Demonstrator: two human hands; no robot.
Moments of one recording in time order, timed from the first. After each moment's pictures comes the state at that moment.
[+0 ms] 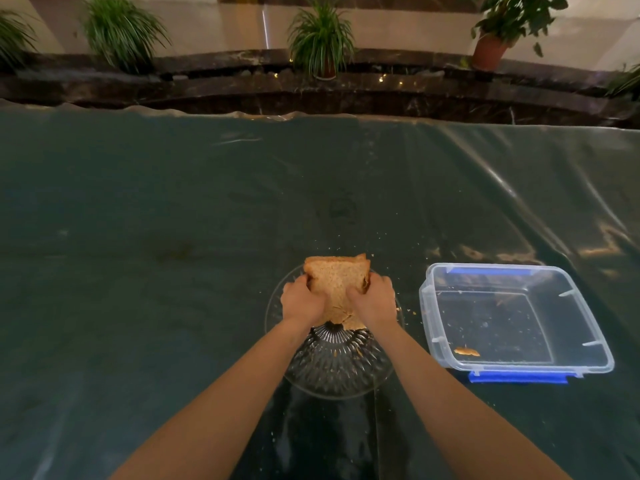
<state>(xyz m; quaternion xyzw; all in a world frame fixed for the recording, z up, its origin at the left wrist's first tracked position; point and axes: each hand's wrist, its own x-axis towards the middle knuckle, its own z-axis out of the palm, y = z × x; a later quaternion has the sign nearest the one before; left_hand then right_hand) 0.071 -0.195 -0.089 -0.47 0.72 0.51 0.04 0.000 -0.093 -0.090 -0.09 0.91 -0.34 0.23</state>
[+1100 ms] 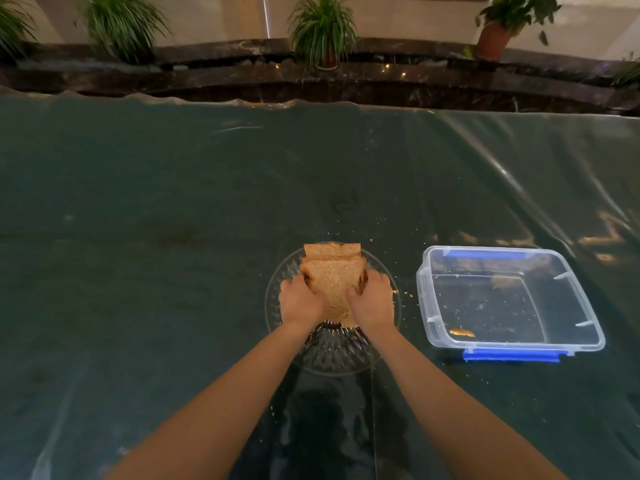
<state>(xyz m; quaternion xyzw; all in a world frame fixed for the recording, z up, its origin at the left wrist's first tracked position) 0.096 -0.170 -0.083 -0.49 0.74 0.45 0.05 0.030 -0.075 -0.093 -0.11 0.92 -0.33 0.19</state>
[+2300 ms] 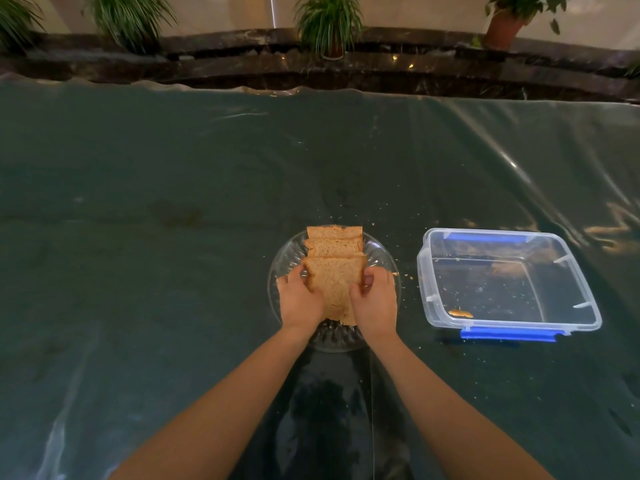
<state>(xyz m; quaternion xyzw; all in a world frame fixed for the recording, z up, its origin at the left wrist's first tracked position) 0.129 -0.145 -0.075 -0.50 0.71 0.50 -0.05 0.064 -0.051 -0.101 -0.11 0.90 -0.41 0.12</state>
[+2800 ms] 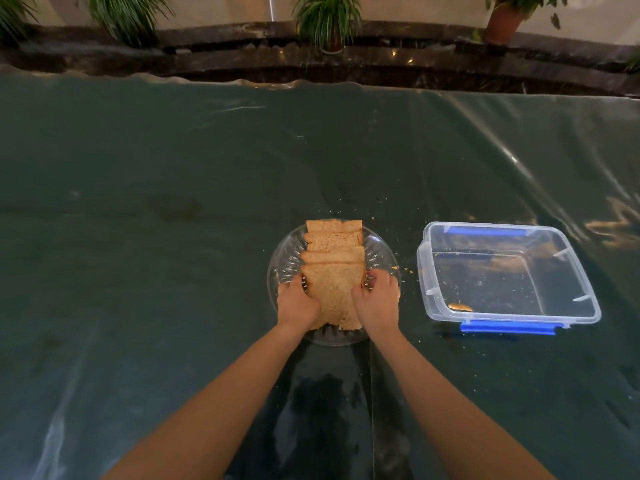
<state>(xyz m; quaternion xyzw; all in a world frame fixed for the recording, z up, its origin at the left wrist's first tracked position) 0.140 -0.148 -0.088 -0.48 0.73 0.49 0.05 0.064 -0.045 -0.111 -0.07 0.90 -0.38 0.17</state>
